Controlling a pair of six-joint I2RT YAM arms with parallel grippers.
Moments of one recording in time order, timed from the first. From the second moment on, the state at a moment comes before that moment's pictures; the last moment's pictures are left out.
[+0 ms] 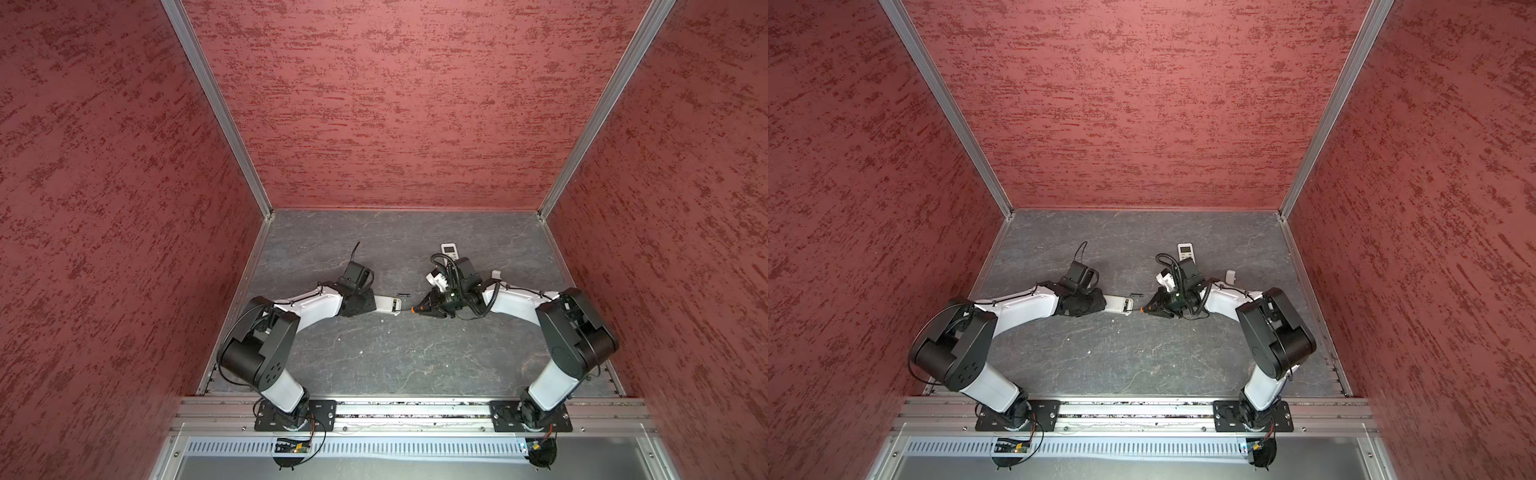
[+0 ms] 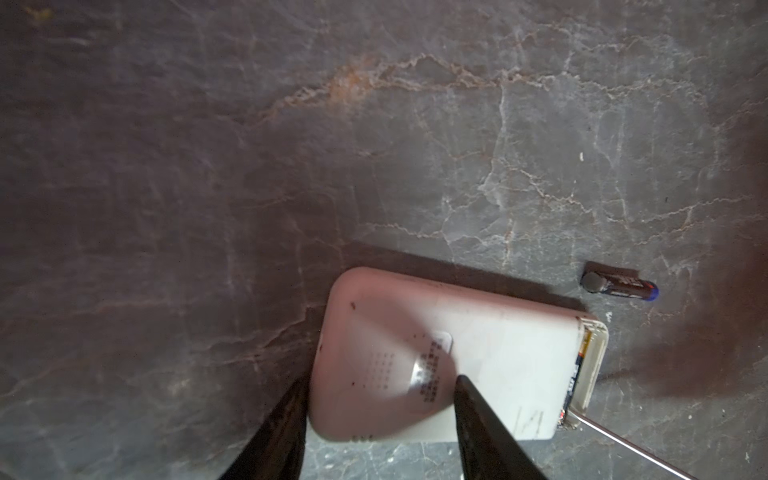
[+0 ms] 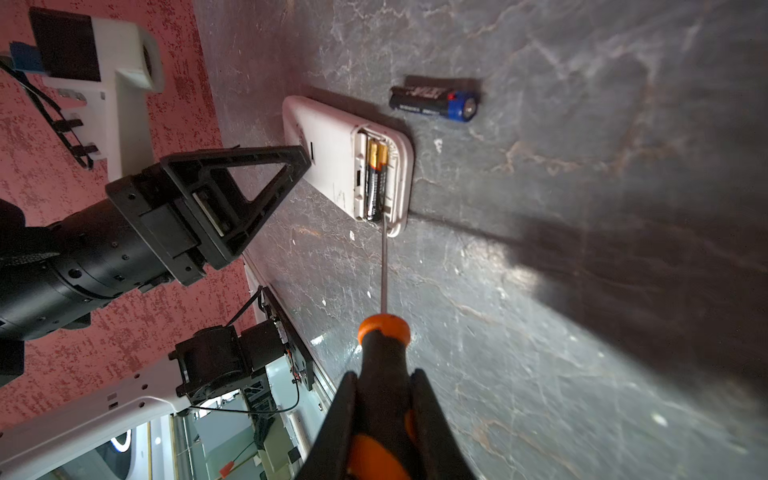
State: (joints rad) left arm -0.47 1.60 0.81 -0.32 0.05 -0.66; right arm 0.49 1.70 0.88 -0.16 -0.79 0.71
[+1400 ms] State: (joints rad) left arm -0.48 1.60 0.81 -0.32 0.01 -0.68; right arm 0.49 1.62 0.82 -0.11 -0.72 0.76
